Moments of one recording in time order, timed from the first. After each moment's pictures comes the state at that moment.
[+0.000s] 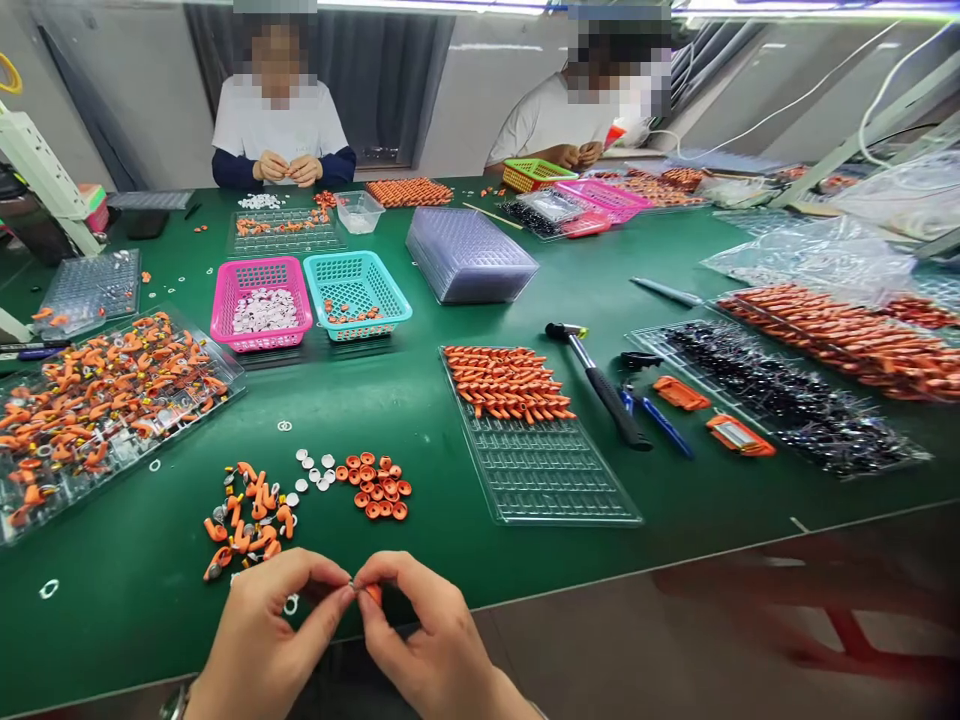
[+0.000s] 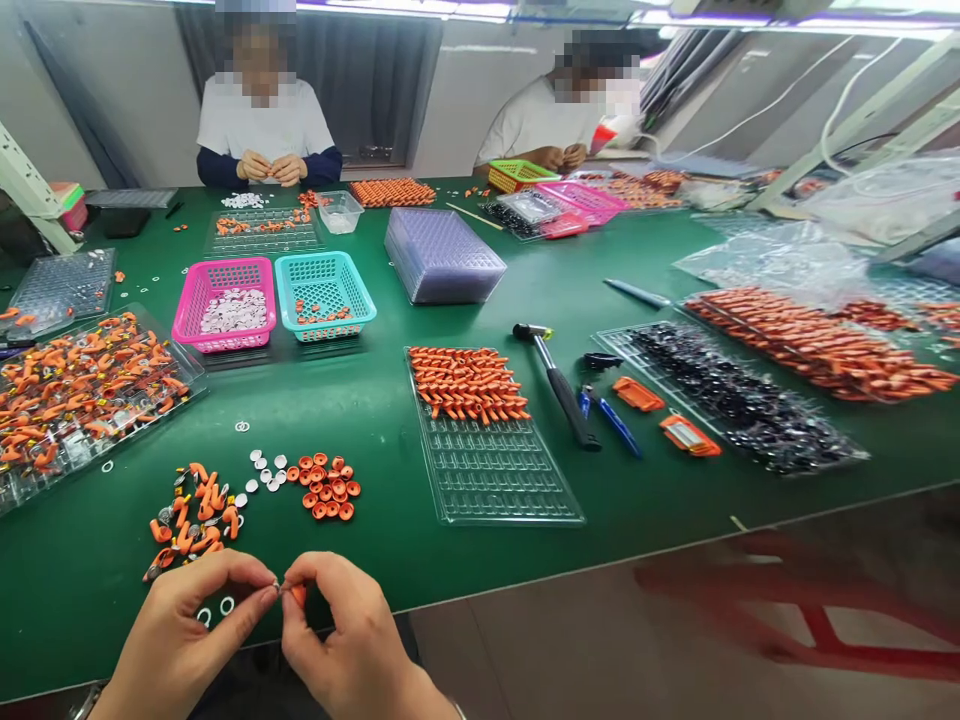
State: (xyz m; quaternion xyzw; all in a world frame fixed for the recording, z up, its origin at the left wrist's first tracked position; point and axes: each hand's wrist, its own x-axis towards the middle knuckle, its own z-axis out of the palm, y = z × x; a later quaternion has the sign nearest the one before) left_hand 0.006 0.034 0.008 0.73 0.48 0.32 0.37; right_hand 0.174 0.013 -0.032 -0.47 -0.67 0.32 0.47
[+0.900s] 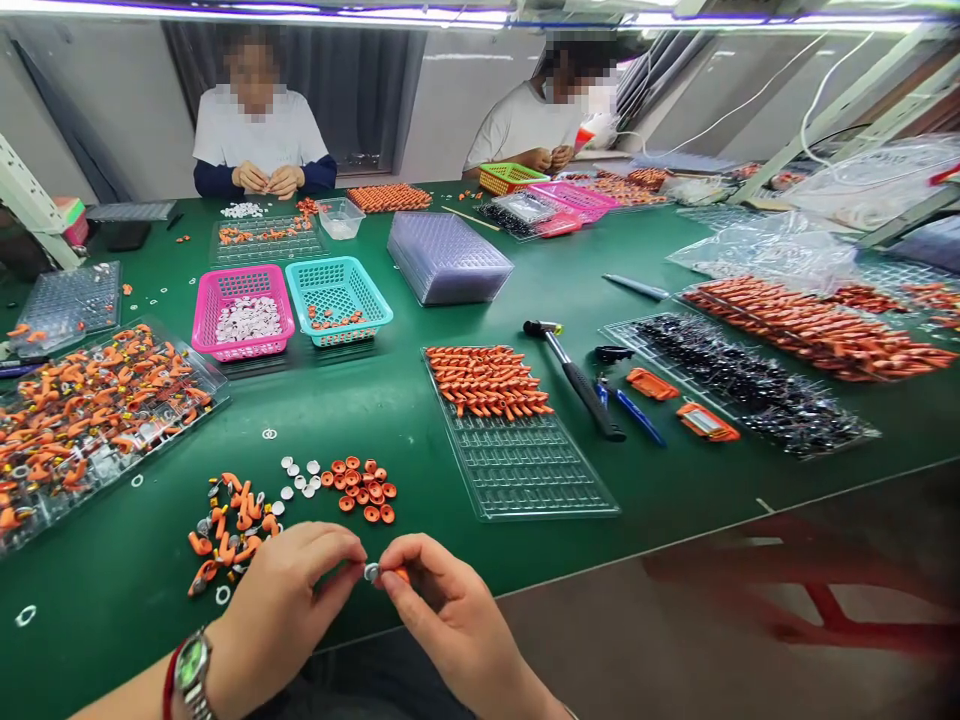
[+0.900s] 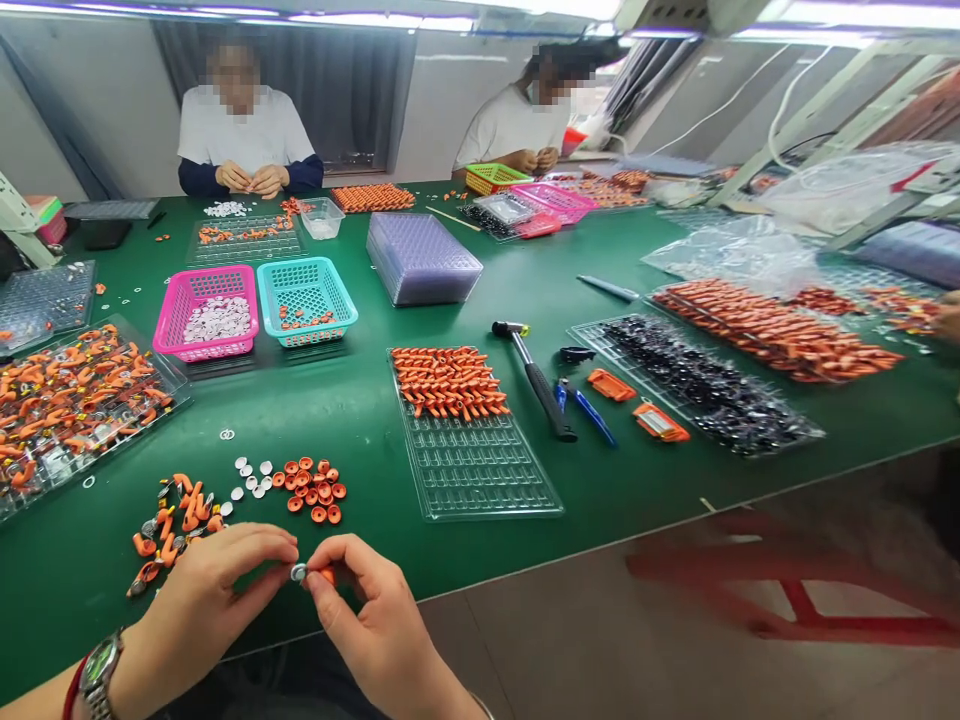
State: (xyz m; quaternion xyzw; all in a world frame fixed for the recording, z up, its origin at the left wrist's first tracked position) left_hand 0.023 0.069 0.005 0.88 0.36 0.24 0.20; right_hand 0.202 0.015 -0.035 -0.49 -0.54 0.48 0.48
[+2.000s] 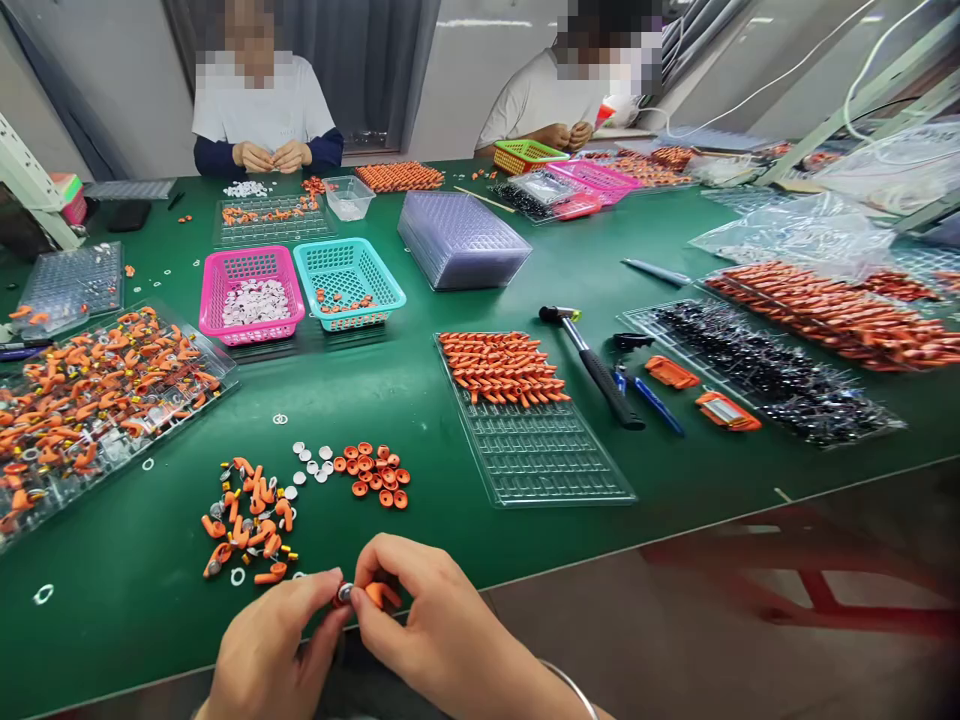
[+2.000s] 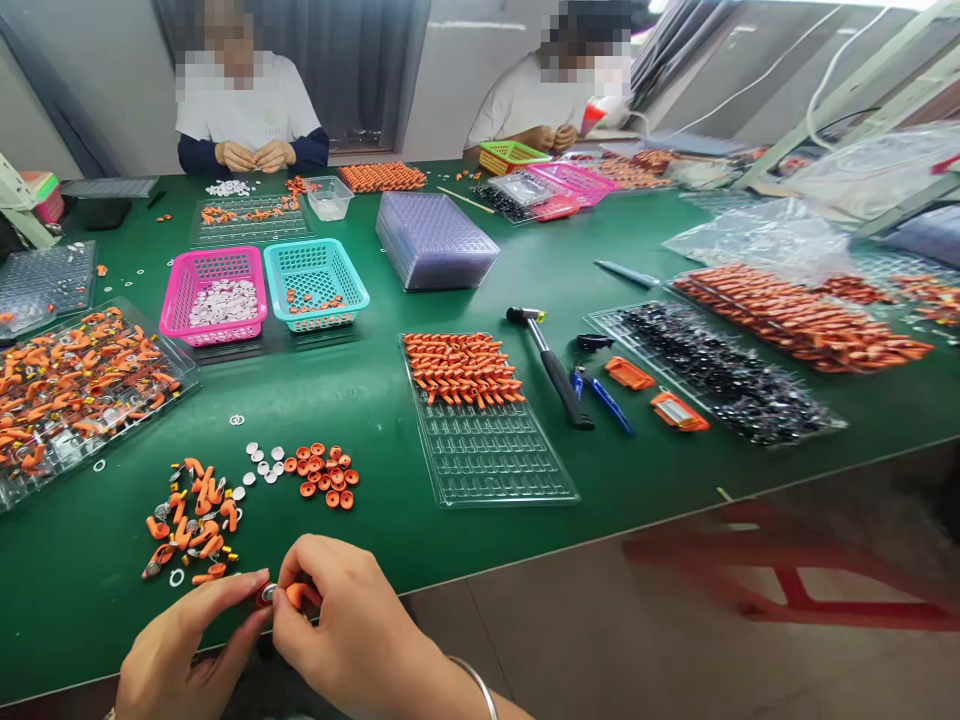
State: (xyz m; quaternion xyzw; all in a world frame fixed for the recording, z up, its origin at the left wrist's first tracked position) left_hand -0.001 0.015 -0.021 0.82 0.40 0.41 0.03; right_hand 0.178 0.024 0.003 -0.52 -0.67 0.42 0.31
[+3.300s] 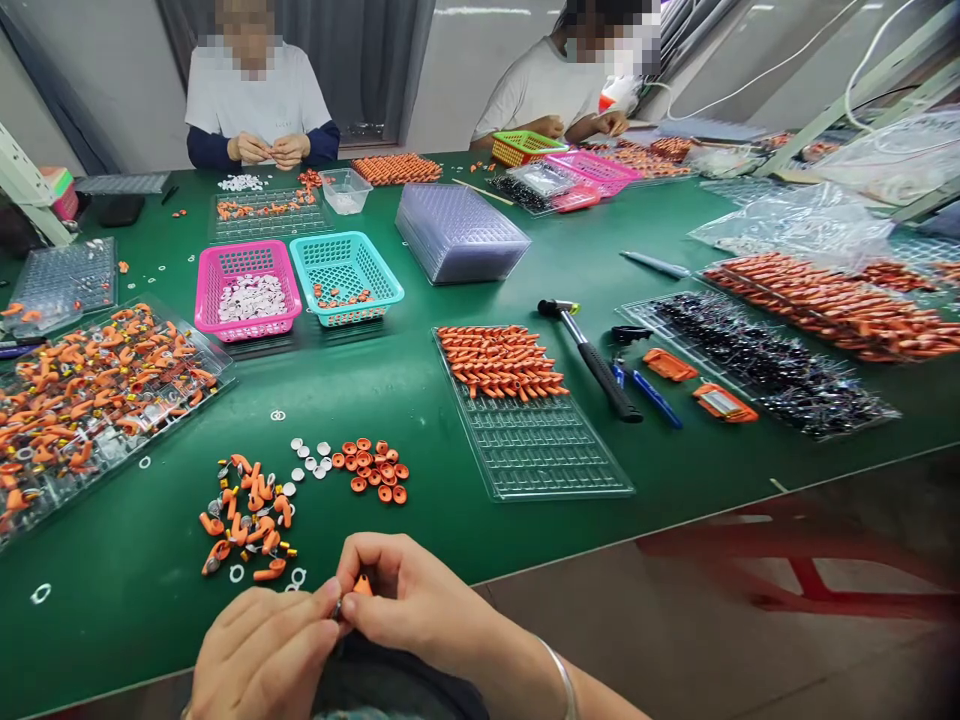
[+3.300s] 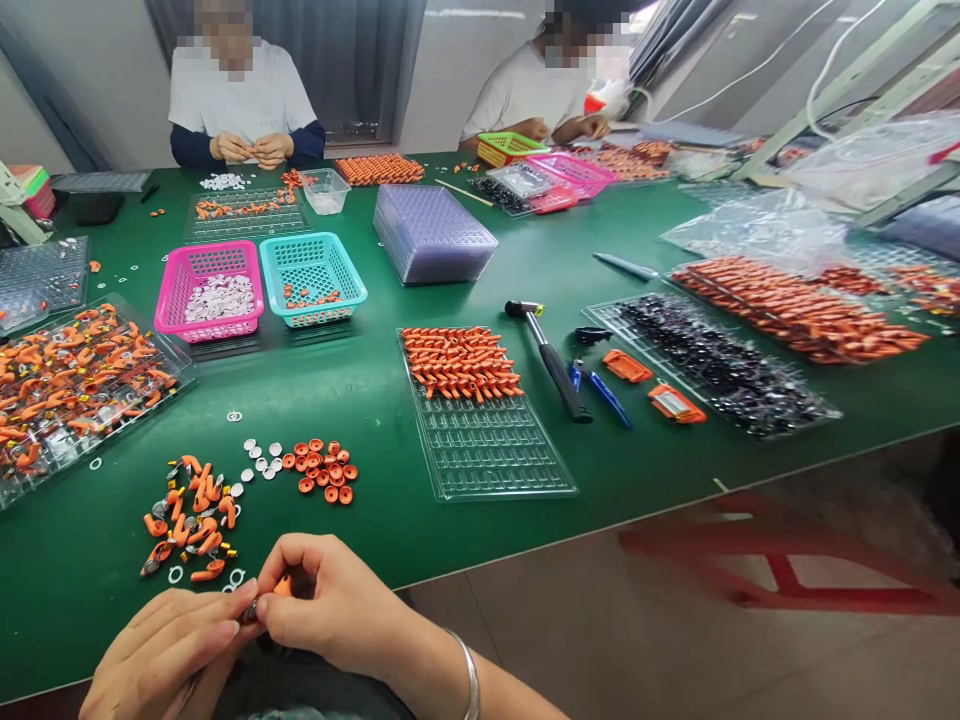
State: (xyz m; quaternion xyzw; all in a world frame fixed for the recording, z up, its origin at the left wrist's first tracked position) left_hand -0.013 0.017 -0.011 0.84 0.30 0.44 0.08; right_hand 0.170 0.035 -0.012 -0.41 -0.39 0.76 0.31
